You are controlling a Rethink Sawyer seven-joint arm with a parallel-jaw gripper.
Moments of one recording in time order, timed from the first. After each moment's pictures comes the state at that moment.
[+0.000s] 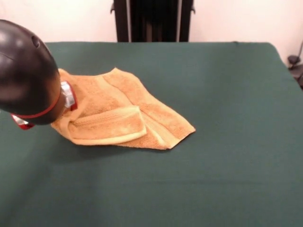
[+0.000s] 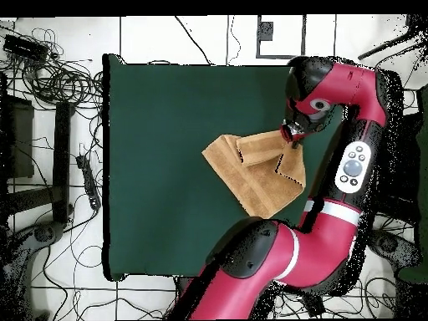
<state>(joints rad) -0.41 0.05 0.41 0.18 -0.76 1.91 0.85</state>
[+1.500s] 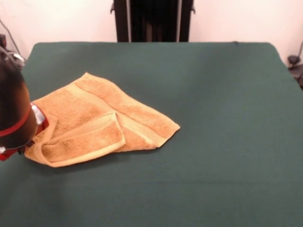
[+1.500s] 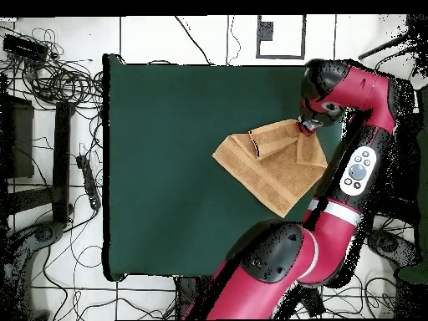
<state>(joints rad) -0.50 0.06 0.71 0.13 -1.04 1.77 0.49</state>
